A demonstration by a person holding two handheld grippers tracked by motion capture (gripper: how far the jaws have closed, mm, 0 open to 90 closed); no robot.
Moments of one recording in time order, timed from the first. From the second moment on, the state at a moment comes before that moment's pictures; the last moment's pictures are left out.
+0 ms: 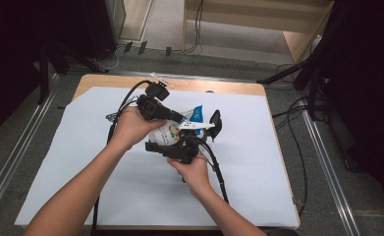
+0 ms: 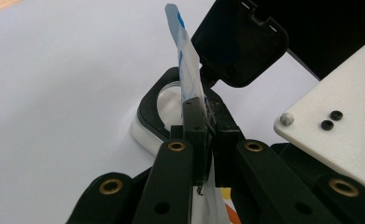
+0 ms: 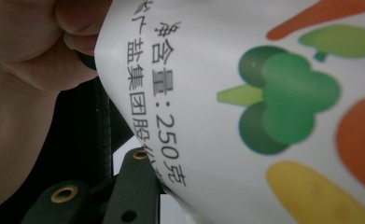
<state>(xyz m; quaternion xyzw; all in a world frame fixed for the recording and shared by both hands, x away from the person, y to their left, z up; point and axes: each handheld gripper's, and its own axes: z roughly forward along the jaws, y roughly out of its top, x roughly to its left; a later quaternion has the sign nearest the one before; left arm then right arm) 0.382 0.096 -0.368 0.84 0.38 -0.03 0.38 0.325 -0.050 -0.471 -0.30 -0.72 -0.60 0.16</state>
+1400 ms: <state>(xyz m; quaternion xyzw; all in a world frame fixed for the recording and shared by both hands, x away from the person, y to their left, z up) 0.377 0.106 -0.366 0.85 0.37 -0.03 0.38 0.320 -0.044 -0.486 -0.31 -0.74 -0.58 0.11</state>
